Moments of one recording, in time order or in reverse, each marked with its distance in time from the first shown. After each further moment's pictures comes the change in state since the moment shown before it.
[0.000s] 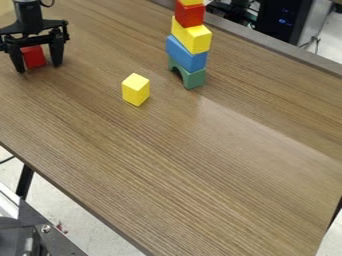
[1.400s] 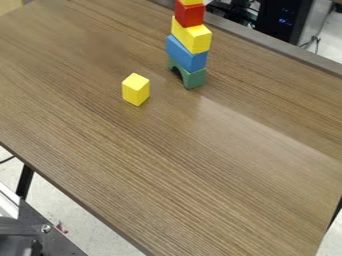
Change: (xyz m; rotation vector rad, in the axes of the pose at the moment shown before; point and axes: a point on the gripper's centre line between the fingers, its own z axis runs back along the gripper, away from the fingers) arm 0.020 -0.079 0.136 -0.126 -0.074 -0.044
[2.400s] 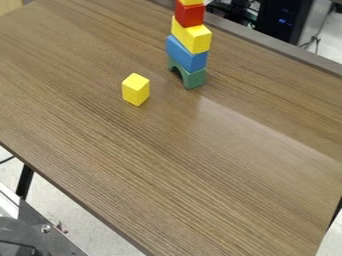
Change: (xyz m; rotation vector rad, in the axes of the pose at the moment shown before) arm -0.077 -0.028 0.077 -0.091 -0.005 -0.134
